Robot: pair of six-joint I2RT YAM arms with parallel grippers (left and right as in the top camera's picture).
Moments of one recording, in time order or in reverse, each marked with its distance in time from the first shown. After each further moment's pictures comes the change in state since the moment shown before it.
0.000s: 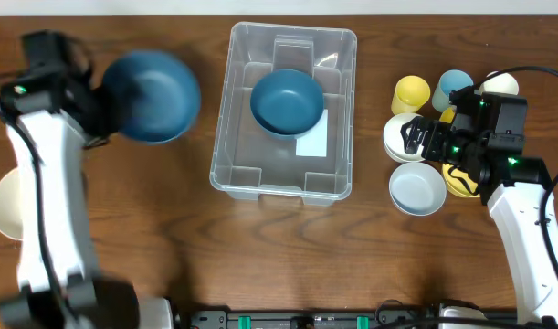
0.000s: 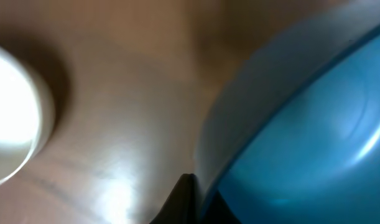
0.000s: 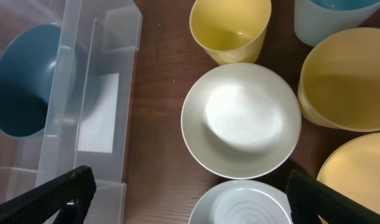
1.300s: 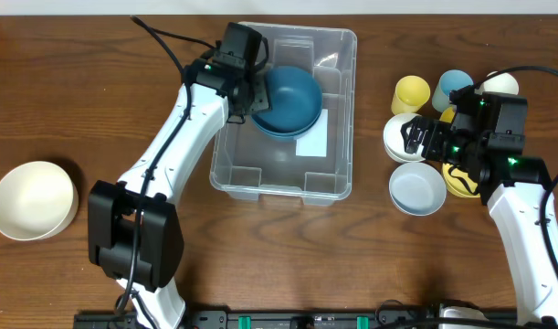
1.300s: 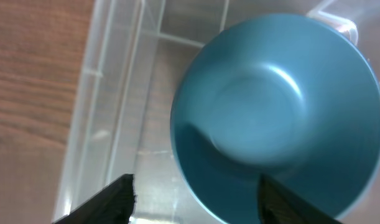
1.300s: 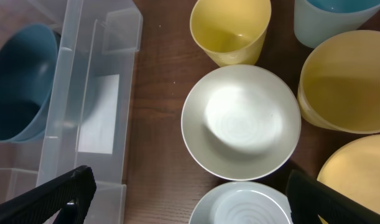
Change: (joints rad) left arm -0.558 0.317 0.013 0.317 -0.052 -0.177; right arm 0.000 0.000 0.000 0.005 0.000 0.000
